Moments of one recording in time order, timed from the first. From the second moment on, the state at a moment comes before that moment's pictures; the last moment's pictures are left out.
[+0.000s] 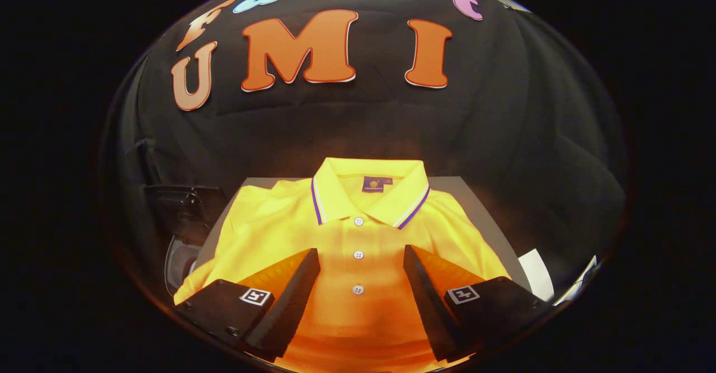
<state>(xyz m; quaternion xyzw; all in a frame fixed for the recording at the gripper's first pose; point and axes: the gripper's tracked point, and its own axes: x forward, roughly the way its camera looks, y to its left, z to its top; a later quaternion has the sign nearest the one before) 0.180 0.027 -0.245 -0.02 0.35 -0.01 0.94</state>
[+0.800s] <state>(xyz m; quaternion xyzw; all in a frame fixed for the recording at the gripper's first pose) 0.175 0.043 -0.246 0.00 0.36 0.05 0.93</state>
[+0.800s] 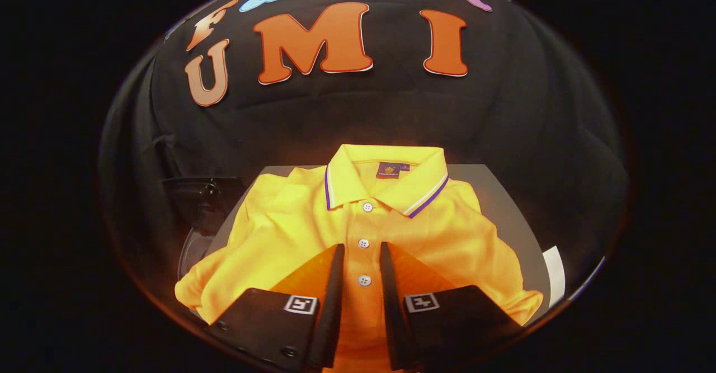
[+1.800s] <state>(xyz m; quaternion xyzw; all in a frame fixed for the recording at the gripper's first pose) 0.145 0.101 -0.093 0.25 0.12 0.21 0.94</state>
